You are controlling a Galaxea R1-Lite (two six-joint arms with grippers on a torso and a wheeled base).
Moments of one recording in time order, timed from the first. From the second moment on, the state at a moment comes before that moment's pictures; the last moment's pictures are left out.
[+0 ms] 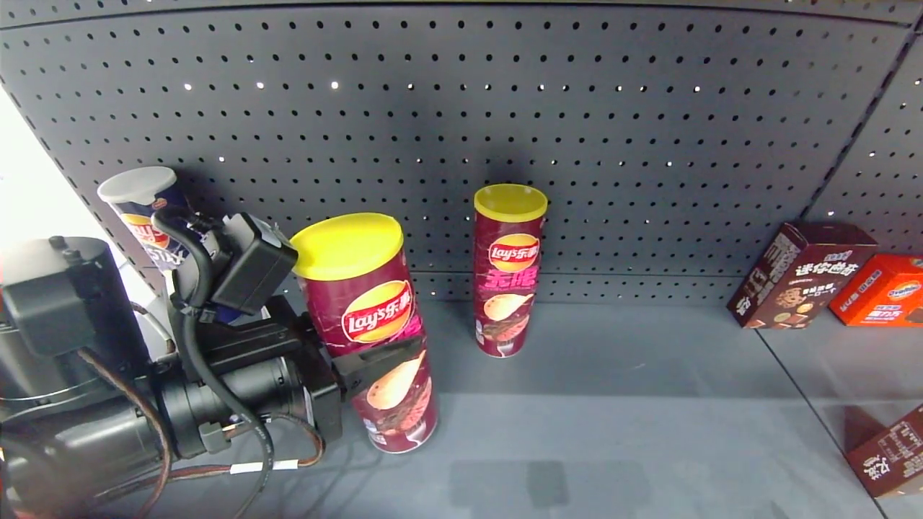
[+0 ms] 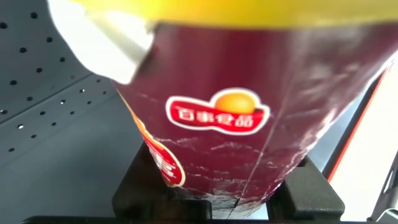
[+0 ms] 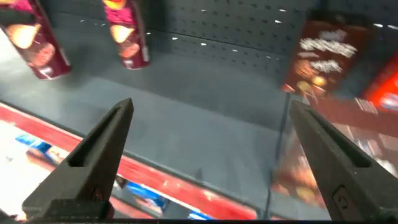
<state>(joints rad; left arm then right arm) -0.55 1.40 -0.57 -0.71 -0.29 0.07 0.16 0.42 -0.51 0.08 0.24 -0.04</state>
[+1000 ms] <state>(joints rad) -0.54 1.40 -0.56 -0.71 -0.29 0.07 0.40 1.13 -0.72 -0.32 0.28 -0.17</state>
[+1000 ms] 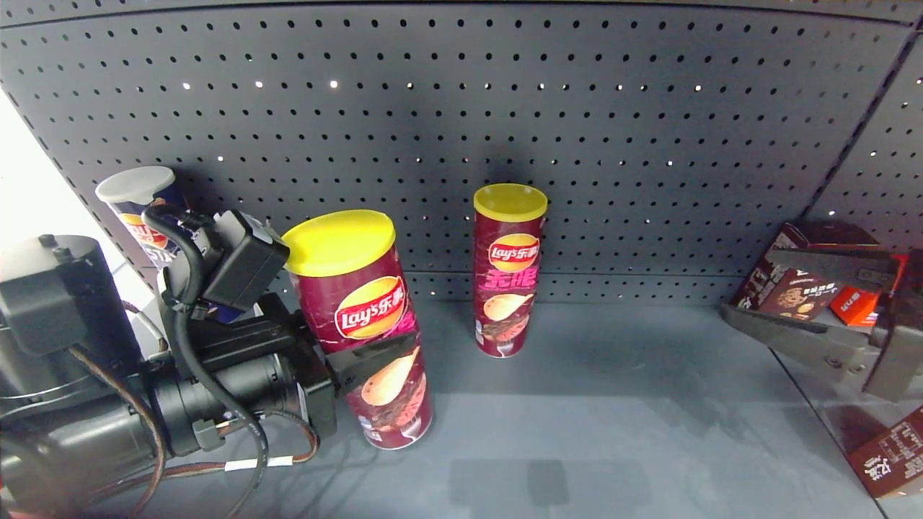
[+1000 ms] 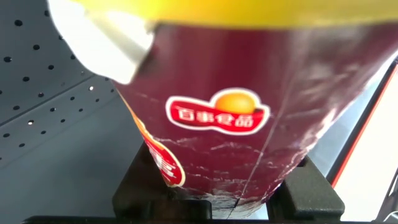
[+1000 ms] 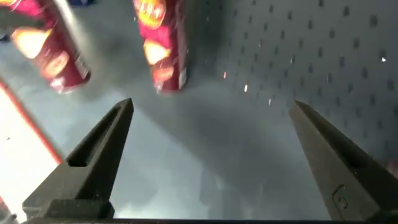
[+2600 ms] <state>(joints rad) -0.52 1.40 -0.55 -0.71 -0.30 0.07 0.43 1.72 -0.82 -0.92 0.79 -0.15</state>
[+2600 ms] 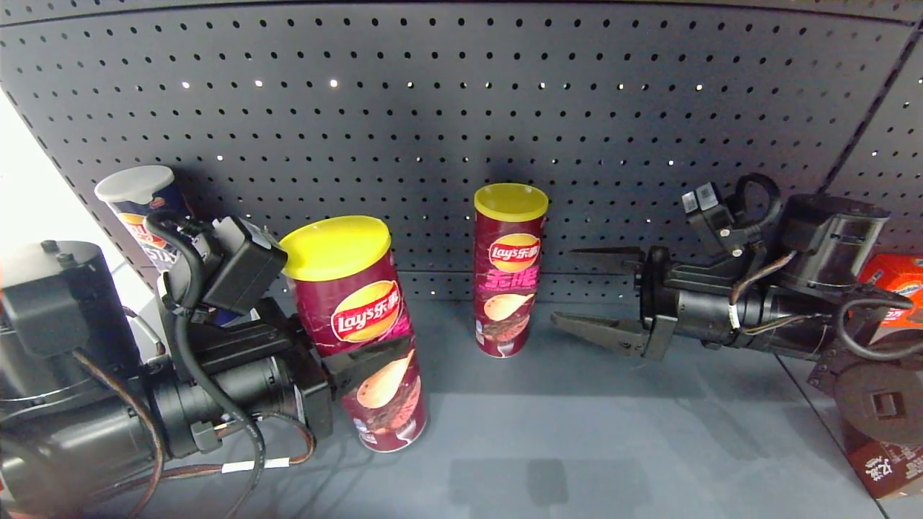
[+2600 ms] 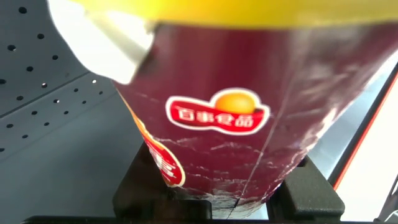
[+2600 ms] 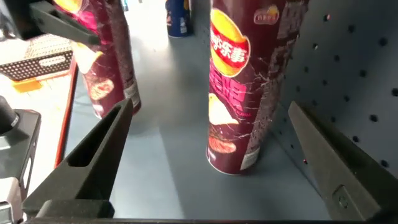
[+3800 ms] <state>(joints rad) -0.52 1.39 -0.53 -0.72 -0.30 0.07 0.46 1.98 -0.99 -0.92 0.79 -0.15</state>
